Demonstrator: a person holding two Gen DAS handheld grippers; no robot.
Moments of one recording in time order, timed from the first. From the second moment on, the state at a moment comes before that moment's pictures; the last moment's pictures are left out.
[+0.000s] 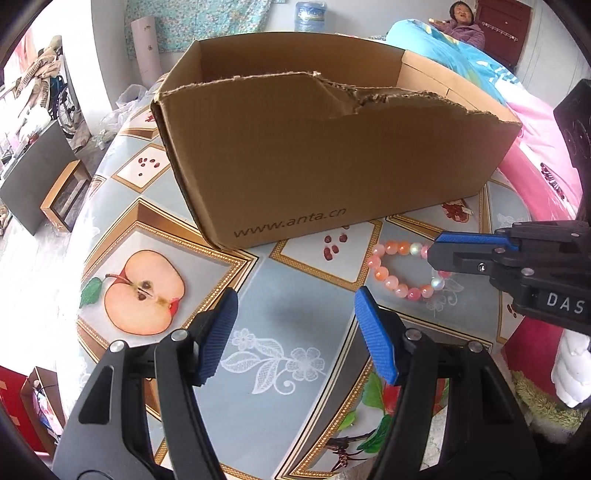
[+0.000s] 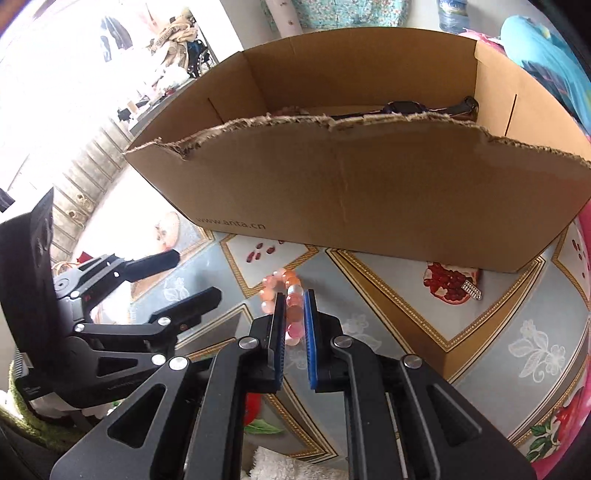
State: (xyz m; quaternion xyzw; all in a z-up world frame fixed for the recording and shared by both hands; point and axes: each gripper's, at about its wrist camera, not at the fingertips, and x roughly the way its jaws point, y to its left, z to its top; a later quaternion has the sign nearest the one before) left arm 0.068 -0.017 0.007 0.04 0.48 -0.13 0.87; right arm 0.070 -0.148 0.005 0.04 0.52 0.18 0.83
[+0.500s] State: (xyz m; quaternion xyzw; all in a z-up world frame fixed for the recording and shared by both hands) left arm 0.073 -0.031 0.009 0.05 0.49 -0.14 0.86; right arm 0.071 -0.152 0.006 0.03 0.53 0.15 0.83
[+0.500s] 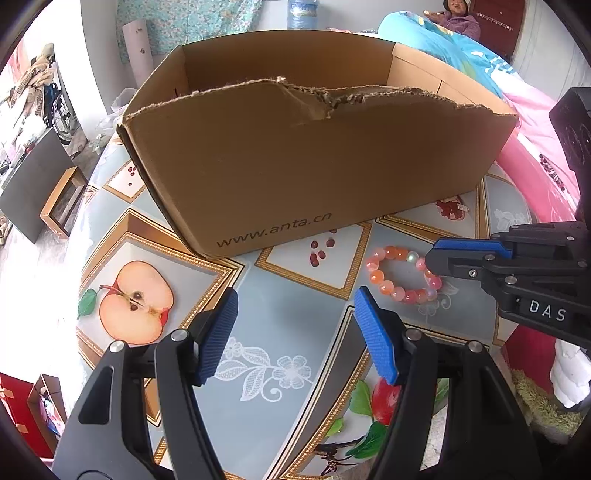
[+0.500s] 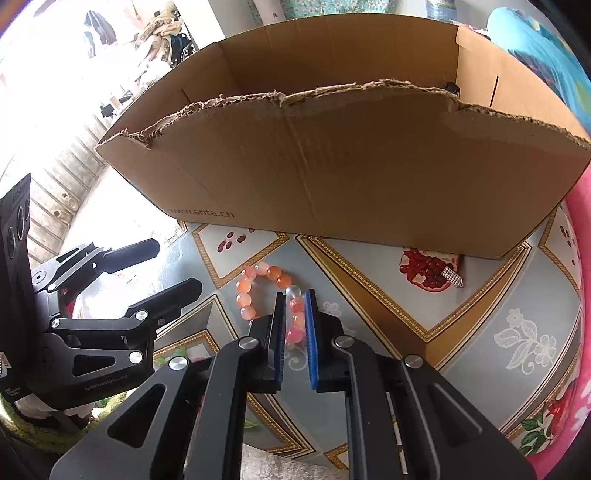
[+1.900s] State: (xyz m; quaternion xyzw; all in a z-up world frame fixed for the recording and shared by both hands) left arm 0.045 -0.098 0.007 0.09 0.44 -0.31 0.84; right arm 0.064 -0.215 0.002 -0.02 0.48 0.06 0.88
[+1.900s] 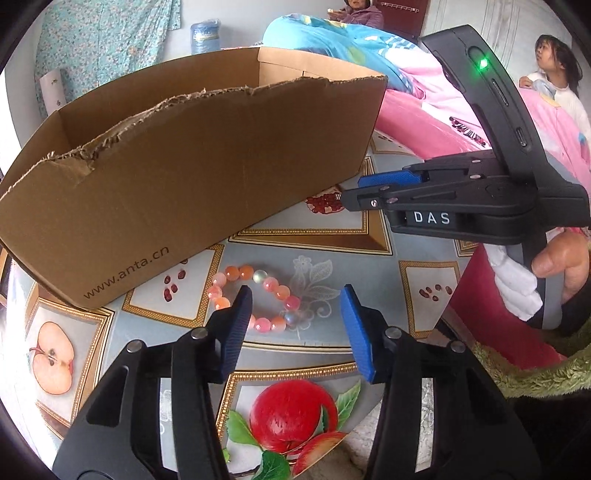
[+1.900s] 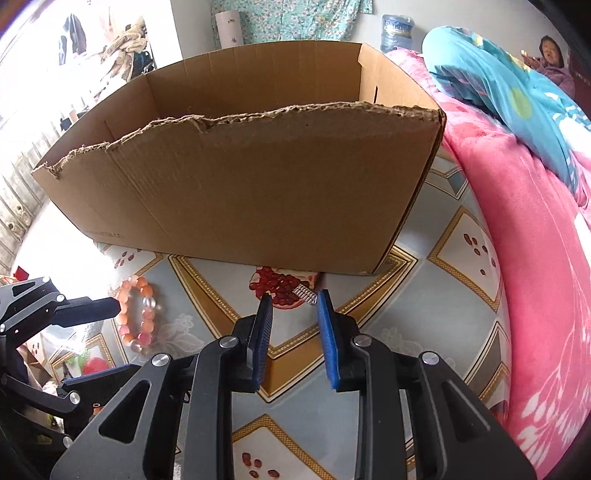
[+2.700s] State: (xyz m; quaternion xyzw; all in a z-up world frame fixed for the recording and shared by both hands) left arm 0.054 -0.073 0.000 0.09 0.46 -0.26 0.84; right arm 0.091 -0.204 -0.006 -0.05 0.50 0.09 0.86
